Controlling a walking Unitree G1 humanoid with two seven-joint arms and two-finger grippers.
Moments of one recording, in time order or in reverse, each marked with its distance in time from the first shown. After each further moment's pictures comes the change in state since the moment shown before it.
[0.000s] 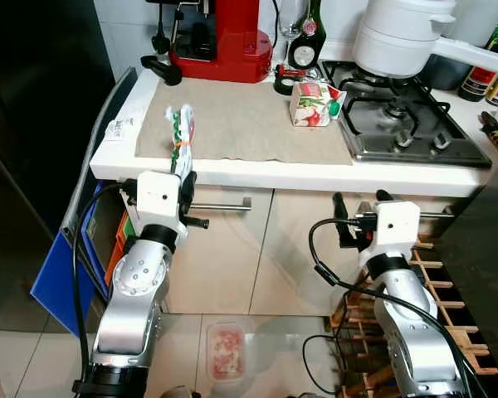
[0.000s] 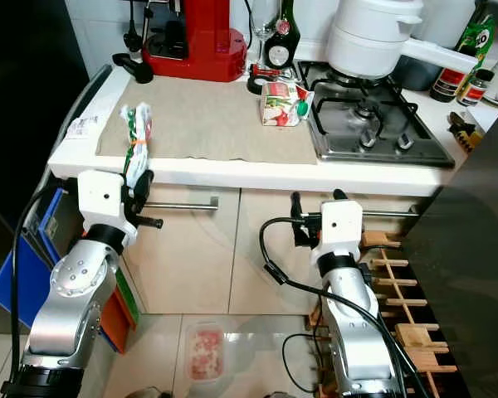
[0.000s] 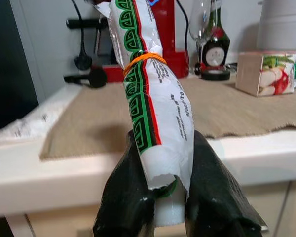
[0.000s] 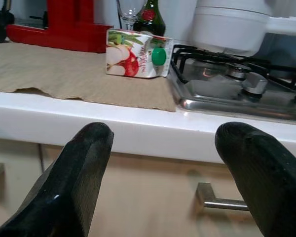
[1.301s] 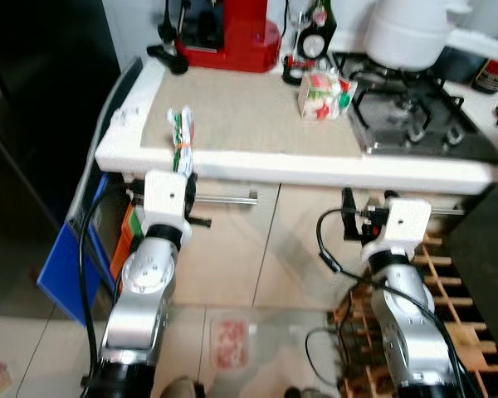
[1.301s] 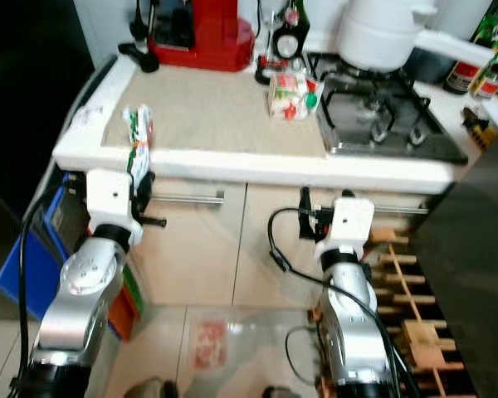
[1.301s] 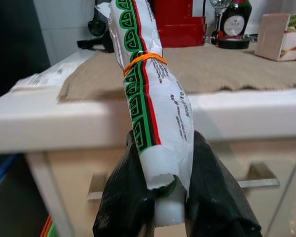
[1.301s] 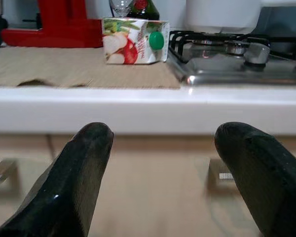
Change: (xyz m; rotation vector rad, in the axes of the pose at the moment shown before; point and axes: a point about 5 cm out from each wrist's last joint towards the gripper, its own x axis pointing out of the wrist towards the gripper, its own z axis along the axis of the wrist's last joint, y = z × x) left arm 0.004 -0.007 -0.013 -0.021 0.084 0.041; right arm 0.010 -0.001 -0.005 0.101 -0.001 -0.057
